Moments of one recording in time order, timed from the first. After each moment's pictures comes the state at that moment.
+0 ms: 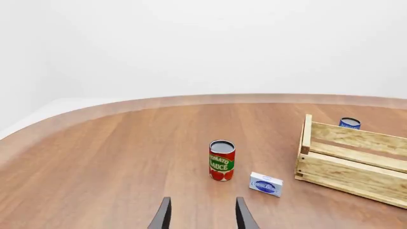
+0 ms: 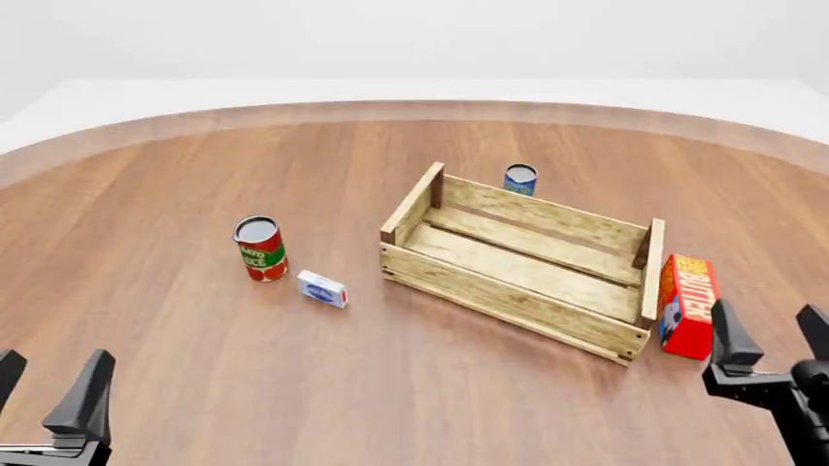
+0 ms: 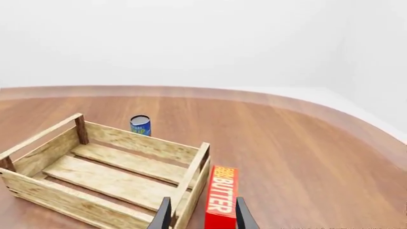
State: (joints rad) left arm 0.00 0.00 0.00 0.00 0.00; right arm -0.13 0.68 0.00 -0.62 -0.05
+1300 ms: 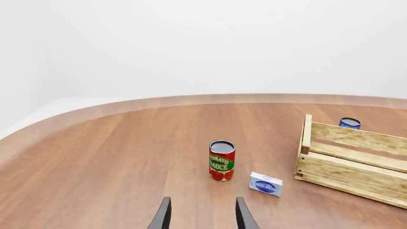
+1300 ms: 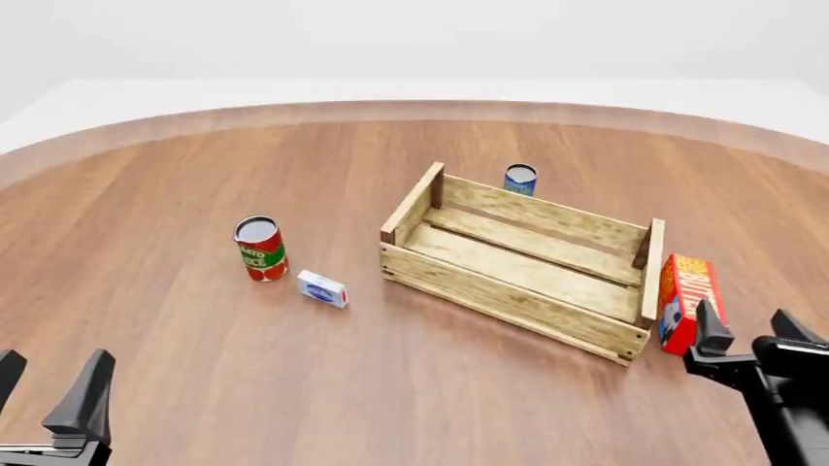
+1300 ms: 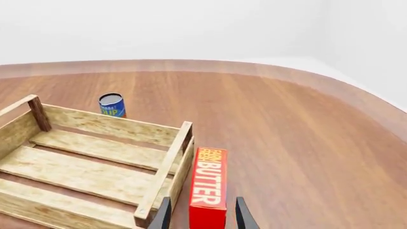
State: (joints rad) left arm 0.00 0.00 0.00 0.00 0.00; right arm -0.21 1.34 0.00 -1.18 -0.04
